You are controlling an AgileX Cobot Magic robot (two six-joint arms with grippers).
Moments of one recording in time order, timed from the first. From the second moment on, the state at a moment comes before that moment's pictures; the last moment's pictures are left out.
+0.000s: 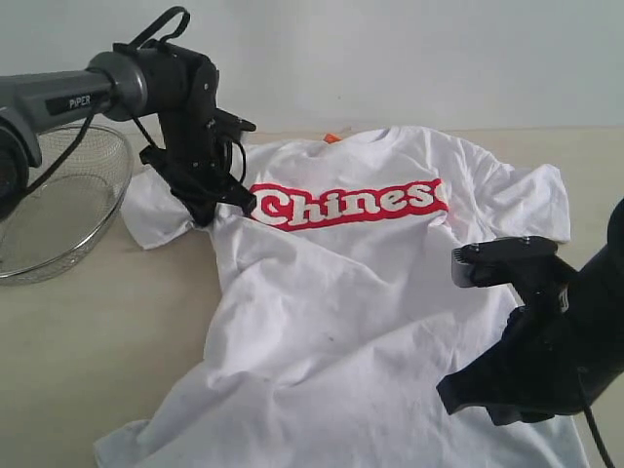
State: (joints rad) left arm -0.33 2.51 -2.12 0.14 1.12 0.09; right arm 0.34 1.45 -0.62 0.19 0.62 0.01
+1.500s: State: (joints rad) left arm -0.34 2.15 -2.19 -0.26 1.22 0.27; right arm 0.26 1.61 -0.64 0.19 0.72 0.00
